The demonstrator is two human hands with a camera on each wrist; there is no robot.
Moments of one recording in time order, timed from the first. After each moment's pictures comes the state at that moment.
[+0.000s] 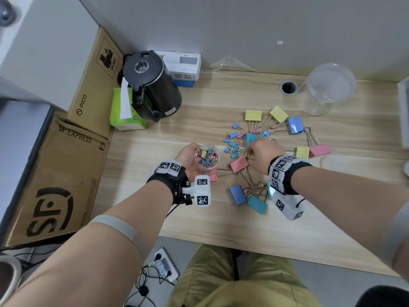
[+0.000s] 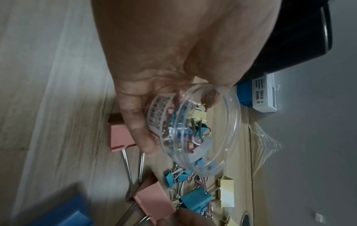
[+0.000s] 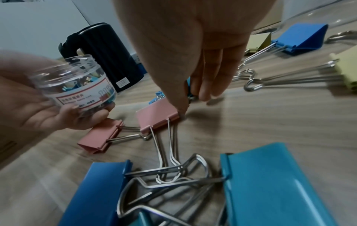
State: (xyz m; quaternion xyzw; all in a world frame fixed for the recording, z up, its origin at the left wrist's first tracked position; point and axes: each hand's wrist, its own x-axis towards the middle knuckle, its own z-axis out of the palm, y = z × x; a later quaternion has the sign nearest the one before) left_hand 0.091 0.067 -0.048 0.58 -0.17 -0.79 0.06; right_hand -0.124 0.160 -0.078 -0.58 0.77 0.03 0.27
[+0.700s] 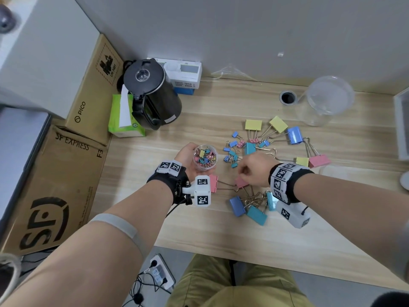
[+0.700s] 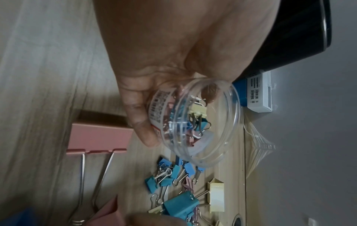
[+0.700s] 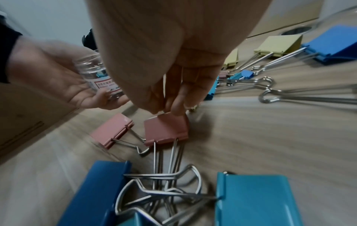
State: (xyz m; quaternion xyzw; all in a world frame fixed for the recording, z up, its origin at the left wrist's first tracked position) left_hand 0.080 0.046 -0.043 0.59 -0.16 -0.79 0.06; right_hand -0.119 0.153 -0.067 -0.65 0.67 0.05 0.34
